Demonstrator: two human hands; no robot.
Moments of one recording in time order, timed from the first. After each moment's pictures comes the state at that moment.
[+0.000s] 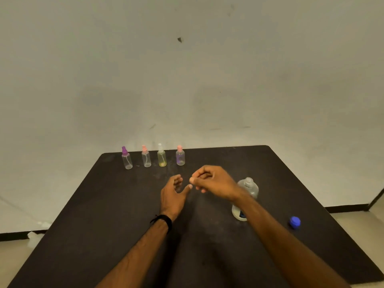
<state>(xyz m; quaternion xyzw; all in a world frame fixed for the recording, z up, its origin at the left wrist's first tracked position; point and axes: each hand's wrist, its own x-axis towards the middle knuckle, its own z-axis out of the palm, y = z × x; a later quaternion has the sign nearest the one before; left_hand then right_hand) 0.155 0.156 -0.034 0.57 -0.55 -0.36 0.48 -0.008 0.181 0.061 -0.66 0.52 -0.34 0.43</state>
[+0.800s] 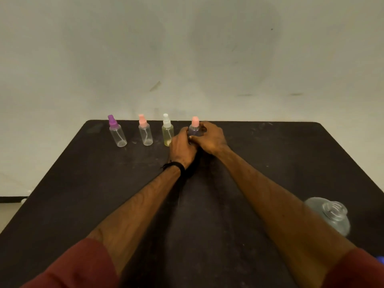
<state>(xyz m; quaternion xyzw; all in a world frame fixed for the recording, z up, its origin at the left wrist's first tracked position) 0.168 -0.054 -0.074 0.64 -0.61 -0.23 0.40 0.058 -0.080 -0.050 -0.64 0.62 -0.34 0.30</state>
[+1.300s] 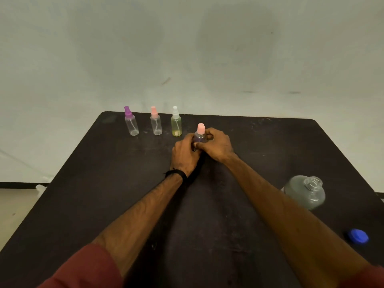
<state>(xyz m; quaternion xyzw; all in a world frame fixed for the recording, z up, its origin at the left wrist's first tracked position) 0.178 0.025 -0.067 0.64 -0.62 -0.22 0.39 0.057 -0.005 -0.043 -0.63 0.62 -0.33 0.33</state>
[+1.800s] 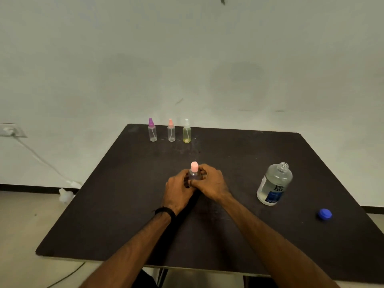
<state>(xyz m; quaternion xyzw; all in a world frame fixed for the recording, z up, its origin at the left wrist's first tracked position) 0.218 0.197 -0.060 0.61 -0.62 -0.26 0.41 0.085 0.164 -0.039 -0.66 0.58 -0.32 0.35</state>
